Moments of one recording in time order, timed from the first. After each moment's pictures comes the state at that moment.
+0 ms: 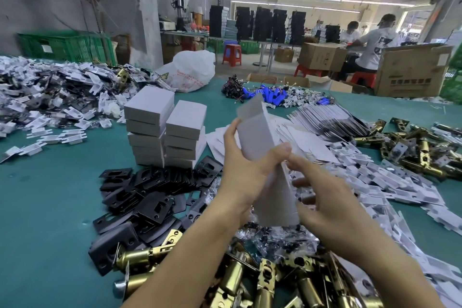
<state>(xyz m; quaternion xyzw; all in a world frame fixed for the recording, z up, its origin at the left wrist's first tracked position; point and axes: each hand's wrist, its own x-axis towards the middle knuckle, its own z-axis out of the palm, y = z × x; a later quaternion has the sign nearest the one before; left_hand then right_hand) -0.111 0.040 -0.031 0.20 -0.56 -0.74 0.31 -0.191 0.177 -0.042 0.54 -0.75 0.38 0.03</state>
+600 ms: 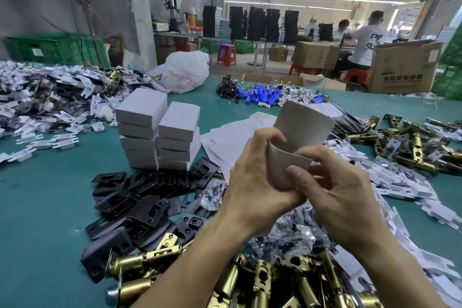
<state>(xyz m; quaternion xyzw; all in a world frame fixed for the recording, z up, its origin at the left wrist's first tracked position) -0.108 0.050 -0.043 0.03 -0.79 -0.46 0.40 -0.184 0.175 -0.026 0.48 -0.69 0.53 0.09</state>
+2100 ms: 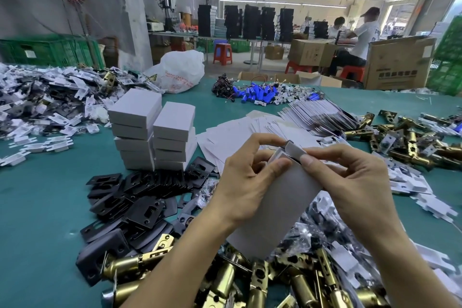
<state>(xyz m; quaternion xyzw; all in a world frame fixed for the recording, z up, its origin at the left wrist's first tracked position) -0.110 0.036 -0.045 -0.01 -0.73 -0.61 0.31 -0.192 0.184 -0.019 0.35 -0.64 0.69 0.00</state>
